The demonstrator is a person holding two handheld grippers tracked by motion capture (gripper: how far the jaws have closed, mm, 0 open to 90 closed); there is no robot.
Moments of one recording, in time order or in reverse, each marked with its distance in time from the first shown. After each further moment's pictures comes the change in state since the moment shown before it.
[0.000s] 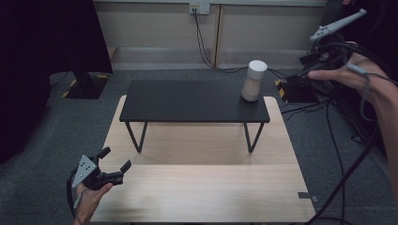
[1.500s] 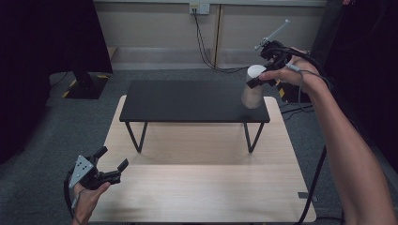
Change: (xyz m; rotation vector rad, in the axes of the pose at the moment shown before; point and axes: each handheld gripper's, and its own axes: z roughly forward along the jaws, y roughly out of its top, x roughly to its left) left arm 0.002 -0.001 -0.005 -0.014 0.029 -0.005; right arm -0.001 0.079 0.123 0.194 0.055 0.037
